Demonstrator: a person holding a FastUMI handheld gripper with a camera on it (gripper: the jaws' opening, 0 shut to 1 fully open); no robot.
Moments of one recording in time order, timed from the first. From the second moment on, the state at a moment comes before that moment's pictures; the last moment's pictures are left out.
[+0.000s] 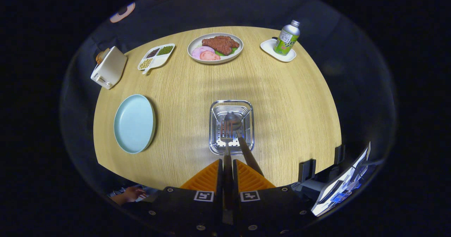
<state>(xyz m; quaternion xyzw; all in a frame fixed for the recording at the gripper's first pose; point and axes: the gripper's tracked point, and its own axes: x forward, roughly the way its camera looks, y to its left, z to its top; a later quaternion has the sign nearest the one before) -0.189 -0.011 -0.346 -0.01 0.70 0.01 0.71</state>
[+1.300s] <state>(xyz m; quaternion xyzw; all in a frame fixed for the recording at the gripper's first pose) 0.011 -0.021 -0.110 -0.02 0.24 0.04 0.97</state>
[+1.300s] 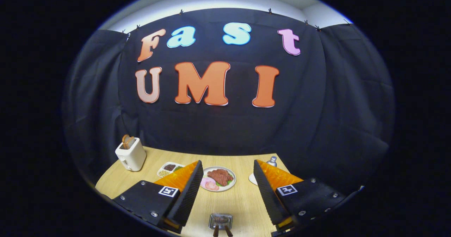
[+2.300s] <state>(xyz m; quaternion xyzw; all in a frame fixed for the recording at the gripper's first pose) 0.019 -0.007 -0.043 -0.02 0.10 0.04 0.99</state>
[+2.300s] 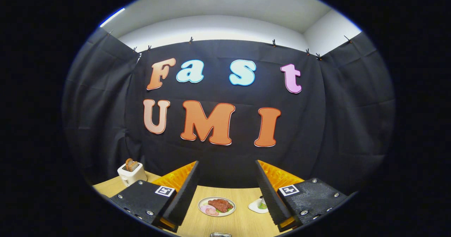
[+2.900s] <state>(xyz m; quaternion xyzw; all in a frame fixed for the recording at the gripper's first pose) 0.010 -0.011 -0.052 -0.03 0.12 0.04 0.99</state>
